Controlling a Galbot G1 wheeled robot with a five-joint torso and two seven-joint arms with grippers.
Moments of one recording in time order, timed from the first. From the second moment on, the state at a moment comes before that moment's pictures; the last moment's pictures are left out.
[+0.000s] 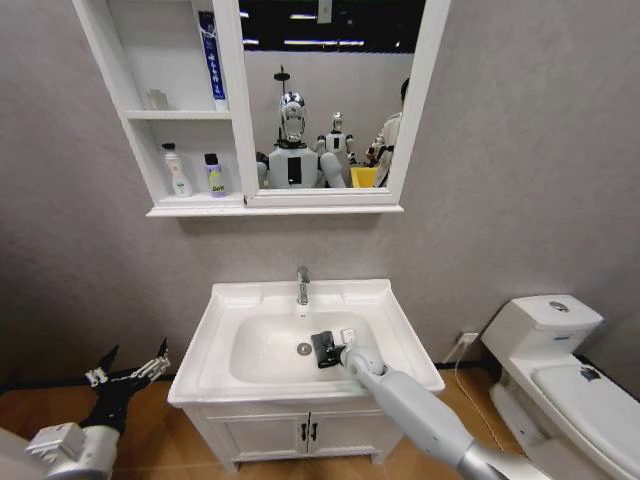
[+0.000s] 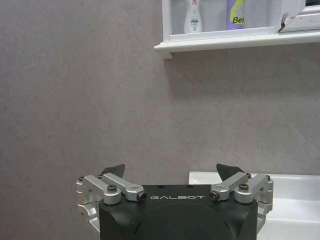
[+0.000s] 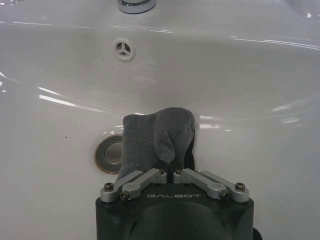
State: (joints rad) left arm 1.88 -1.37 -1.01 -2.39 -0.45 0.16 -0.04; right arm -0.72 1.18 -0.25 1.40 0.88 -0.62 0.37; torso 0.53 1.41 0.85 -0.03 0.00
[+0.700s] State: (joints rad) left arm 1.88 -1.37 -1.01 -2.39 -0.45 0.16 -0.04; right arm -0.69 1.30 -0.30 1.36 0.88 -0.59 0.34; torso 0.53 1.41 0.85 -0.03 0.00
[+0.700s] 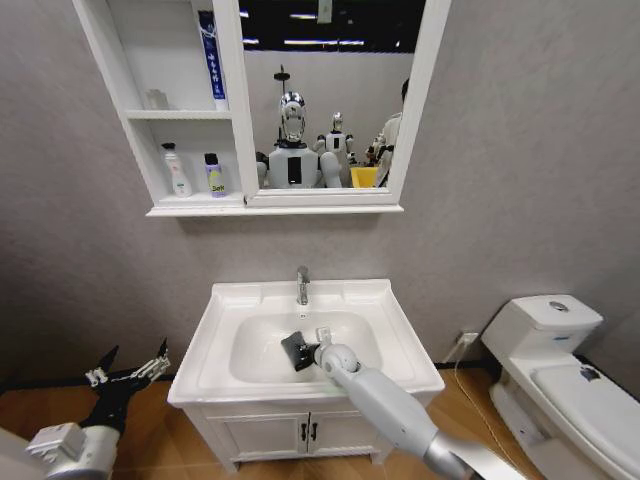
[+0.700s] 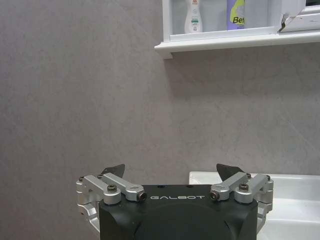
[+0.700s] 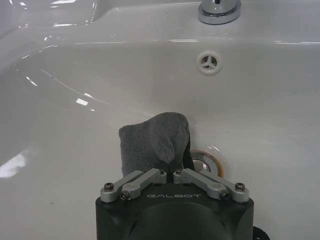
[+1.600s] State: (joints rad) left arm 1.88 -1.37 -1.01 -2.39 -0.45 0.16 -0.04; right arm -0.78 1.06 -0.21 1.51 0.94 -0.66 0.44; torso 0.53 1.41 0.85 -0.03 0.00
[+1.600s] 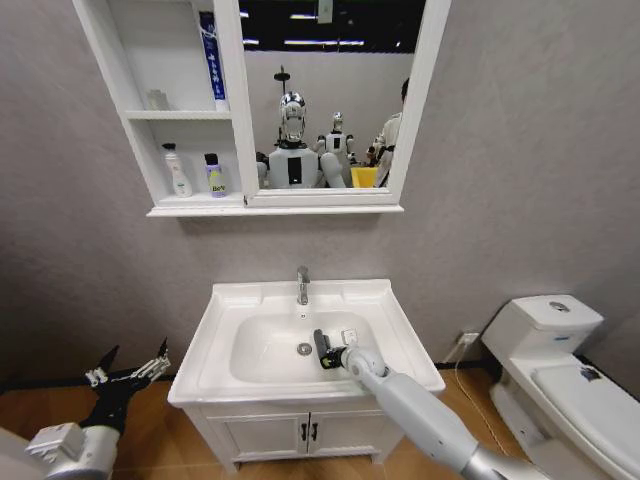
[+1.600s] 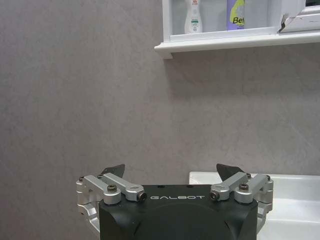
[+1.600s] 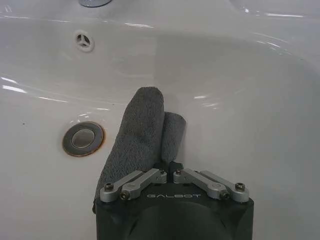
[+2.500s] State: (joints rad) left arm 1.88 -1.37 -1.01 -2.39 -0.45 0.16 -0.04; right arm -0.79 0.93 -0.03 1.76 0.86 -0.64 0.42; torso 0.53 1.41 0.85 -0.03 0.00
